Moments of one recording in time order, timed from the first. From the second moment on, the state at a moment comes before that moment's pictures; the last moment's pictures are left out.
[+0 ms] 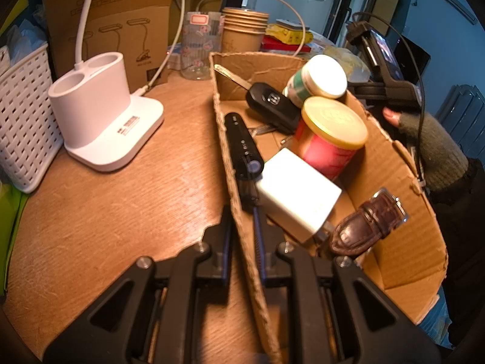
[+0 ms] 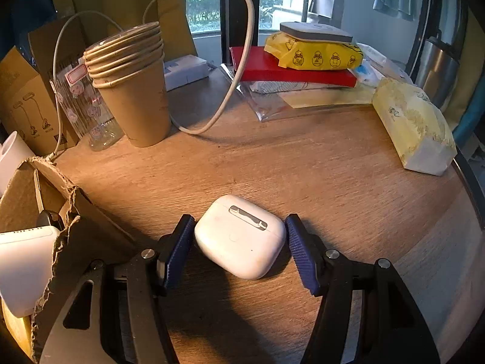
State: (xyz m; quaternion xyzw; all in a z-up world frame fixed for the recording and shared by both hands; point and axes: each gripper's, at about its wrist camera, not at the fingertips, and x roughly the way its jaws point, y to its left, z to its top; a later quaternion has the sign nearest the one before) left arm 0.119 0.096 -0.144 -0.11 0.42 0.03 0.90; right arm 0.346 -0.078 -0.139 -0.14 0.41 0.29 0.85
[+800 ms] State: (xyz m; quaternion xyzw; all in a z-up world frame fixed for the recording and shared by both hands) left arm 0.119 0.096 -0.144 -0.11 0.42 0.03 0.90; right arm 0.288 -0.092 -0.084 -0.14 0.36 0.30 0.87
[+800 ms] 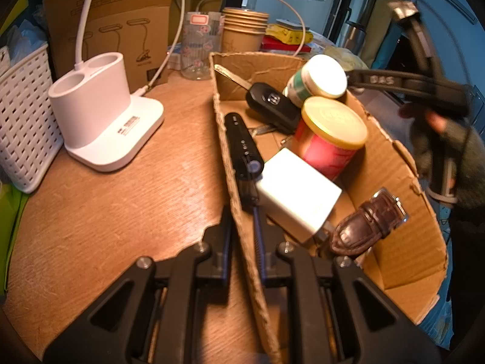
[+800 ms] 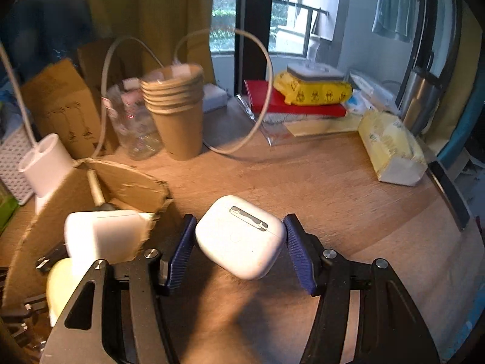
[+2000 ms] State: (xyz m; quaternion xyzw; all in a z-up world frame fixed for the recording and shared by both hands) left arm 0.119 0.098 -0.145 -0.11 0.42 0.03 0.90; right arm 0.142 -0.016 -0.077 -0.23 0.33 0.51 0.76
